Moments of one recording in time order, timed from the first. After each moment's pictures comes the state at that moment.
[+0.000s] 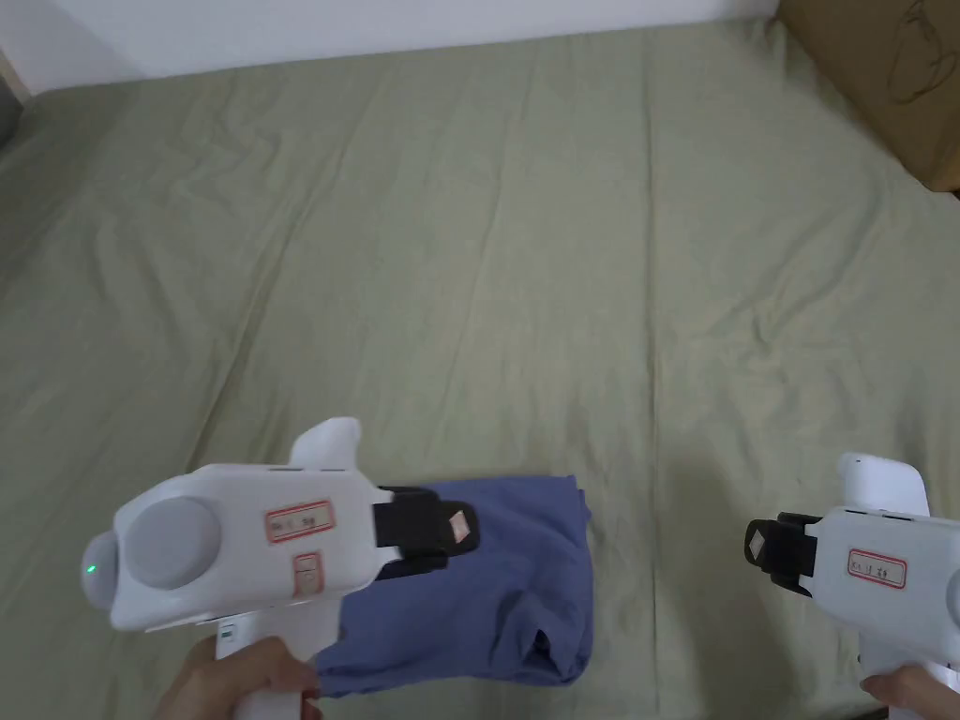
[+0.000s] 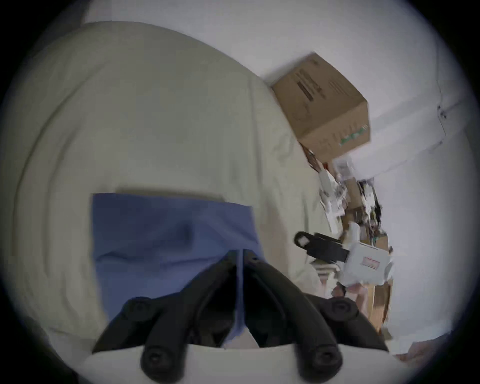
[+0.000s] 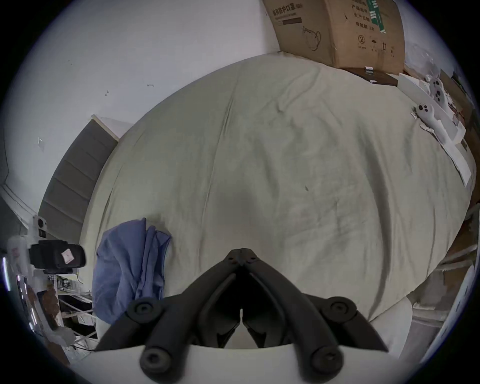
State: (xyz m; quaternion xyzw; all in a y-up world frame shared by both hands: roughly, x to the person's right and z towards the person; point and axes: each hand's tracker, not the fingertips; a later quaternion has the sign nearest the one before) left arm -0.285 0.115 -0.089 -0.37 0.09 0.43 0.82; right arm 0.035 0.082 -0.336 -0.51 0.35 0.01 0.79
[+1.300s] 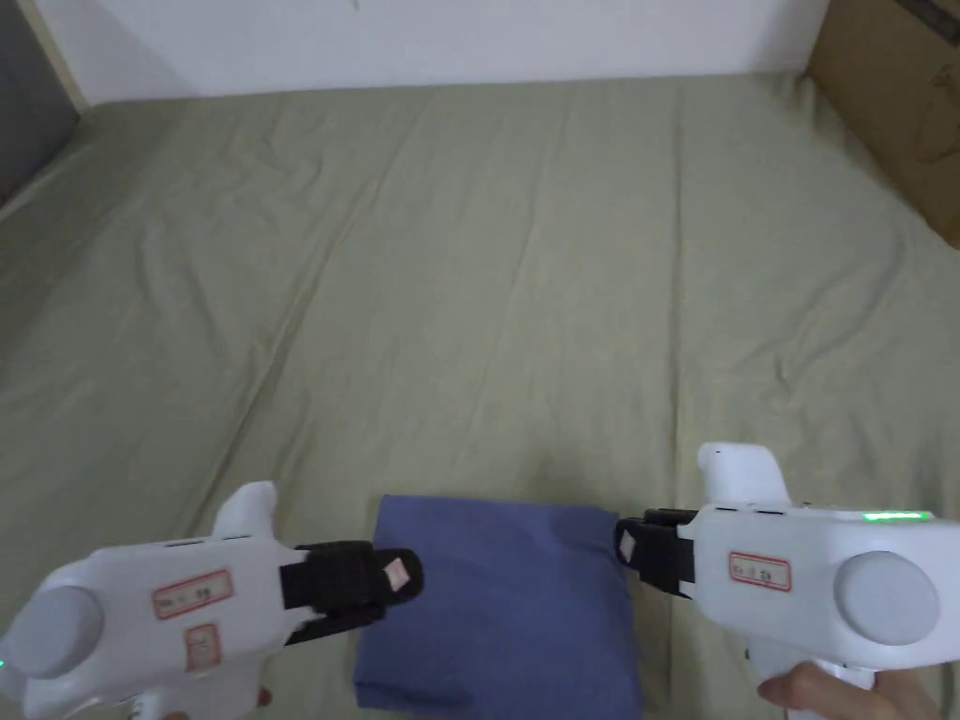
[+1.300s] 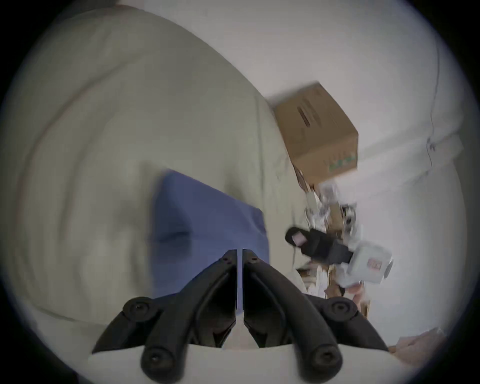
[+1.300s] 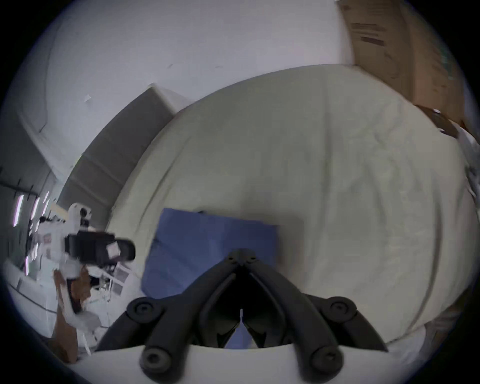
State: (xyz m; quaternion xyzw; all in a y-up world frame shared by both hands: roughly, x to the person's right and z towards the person) left arm -0.315 0.098 -0.001 -0.29 0.09 0.51 0.81; right arm -0.050 0.116 -0.281 -0.48 0.53 0.06 0.70
